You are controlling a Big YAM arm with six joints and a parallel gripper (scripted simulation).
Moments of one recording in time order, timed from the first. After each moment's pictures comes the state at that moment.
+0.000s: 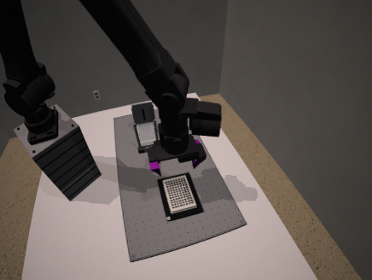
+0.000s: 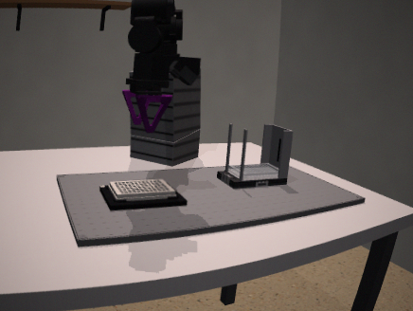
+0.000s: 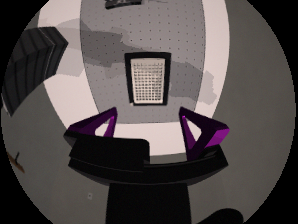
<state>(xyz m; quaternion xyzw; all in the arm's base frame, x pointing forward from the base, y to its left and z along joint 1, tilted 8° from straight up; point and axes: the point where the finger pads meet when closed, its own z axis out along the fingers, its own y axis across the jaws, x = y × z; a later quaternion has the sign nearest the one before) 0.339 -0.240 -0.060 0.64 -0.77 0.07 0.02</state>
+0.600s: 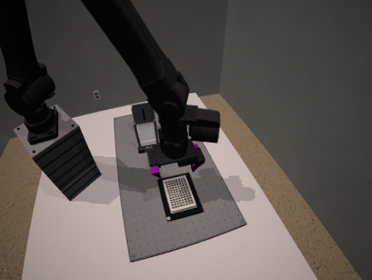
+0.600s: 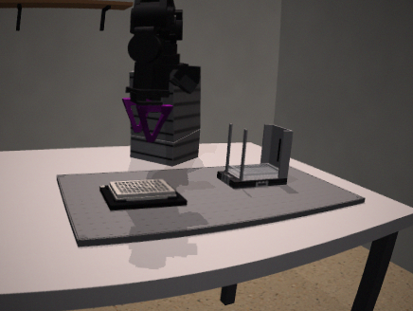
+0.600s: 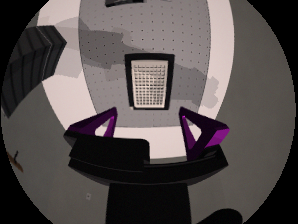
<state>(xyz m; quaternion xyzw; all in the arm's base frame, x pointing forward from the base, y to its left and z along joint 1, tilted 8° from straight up) 0.338 -0.239 -0.079 0.64 -0.76 0.06 0.02</state>
